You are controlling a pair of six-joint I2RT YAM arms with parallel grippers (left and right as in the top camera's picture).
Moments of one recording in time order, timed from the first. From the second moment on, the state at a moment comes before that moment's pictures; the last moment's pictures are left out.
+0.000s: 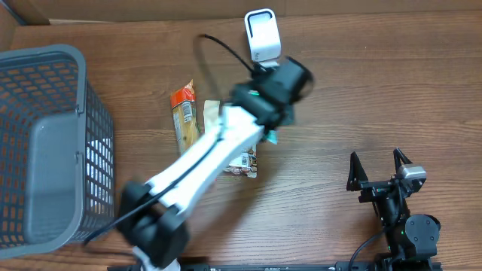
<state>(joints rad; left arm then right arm) -0.71 1.86 1.68 -0.99 -0.24 -0.76 0.07 0.01 0.02 -0.03 -0.08 0.15</state>
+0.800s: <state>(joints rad) -0.64 2.06 2.41 -1.63 -0.31 -0.73 0.07 0.01 0.02 -0.03 -0.08 0.15</state>
